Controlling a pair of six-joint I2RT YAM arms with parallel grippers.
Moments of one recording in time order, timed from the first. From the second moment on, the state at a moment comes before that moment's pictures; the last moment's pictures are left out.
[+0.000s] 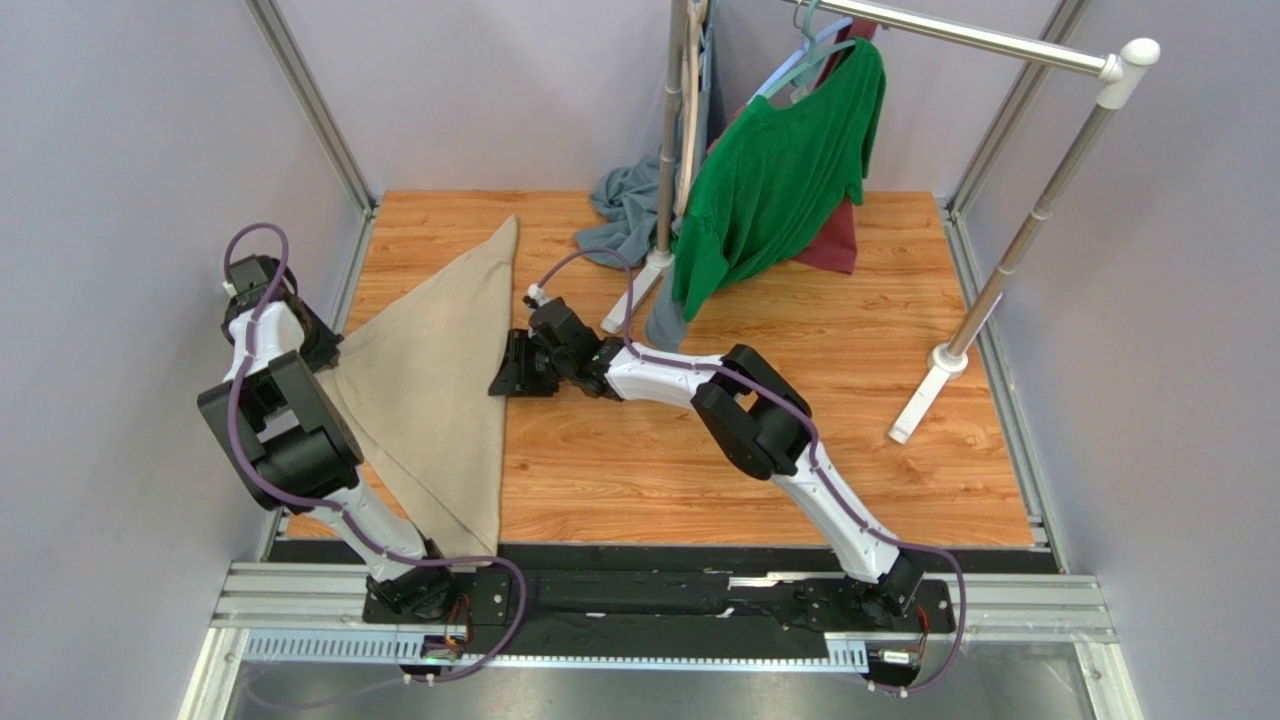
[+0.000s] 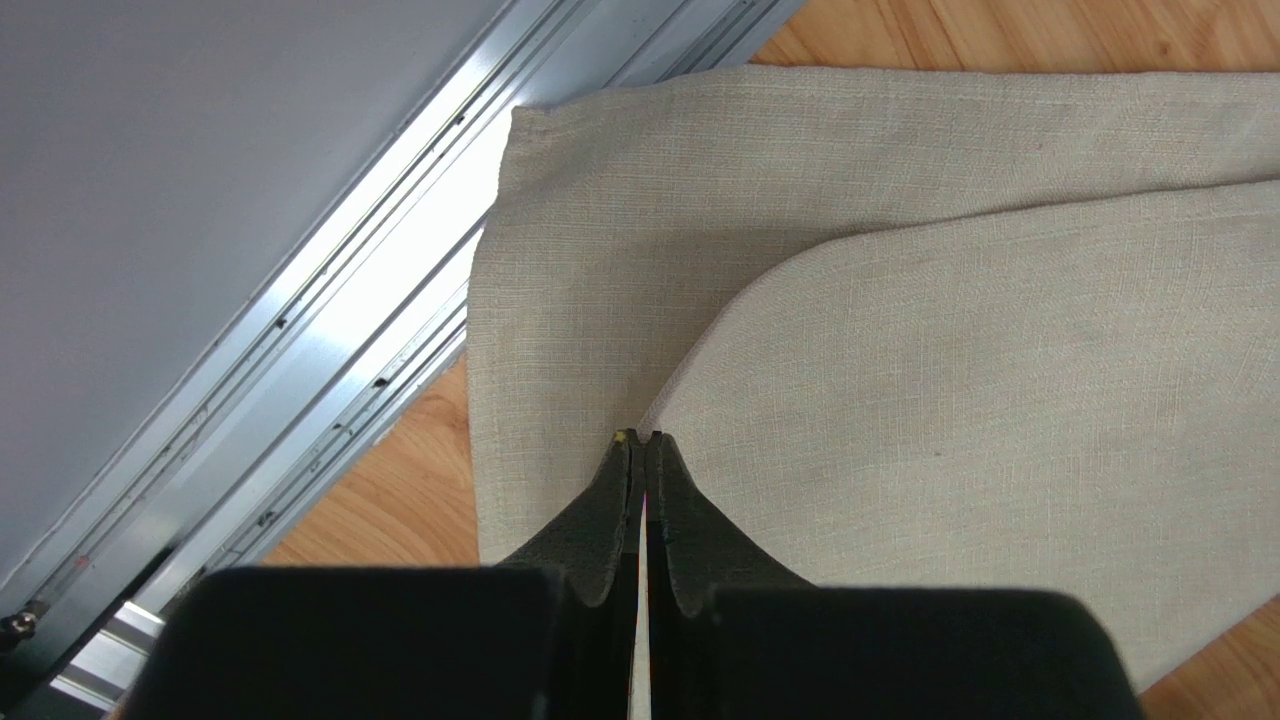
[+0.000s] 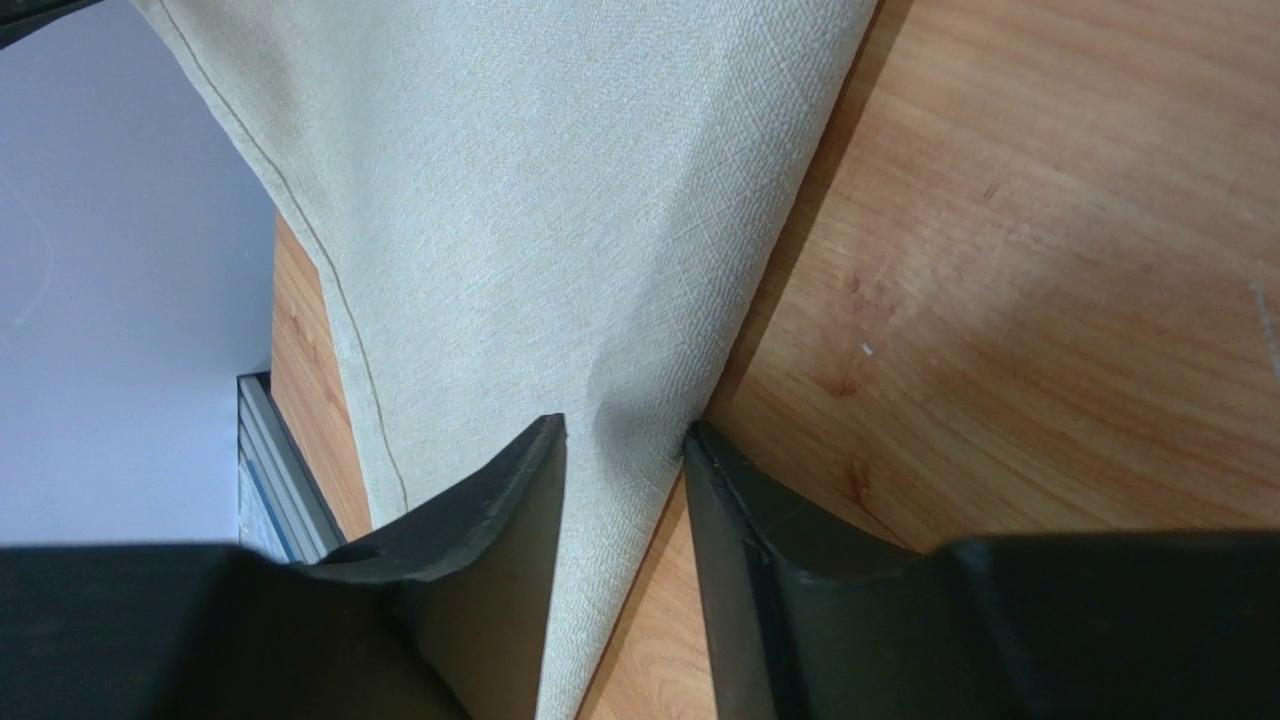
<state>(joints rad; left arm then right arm) 0.57 1.74 1.27 -0.56 0.00 -0.25 0.92 2.47 1.86 0.03 -0.25 0.87</state>
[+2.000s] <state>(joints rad) 0.31 1.61 1.06 -0.32 0.06 -0.42 0.67 2.02 1.38 -0.16 -0.29 0.54</state>
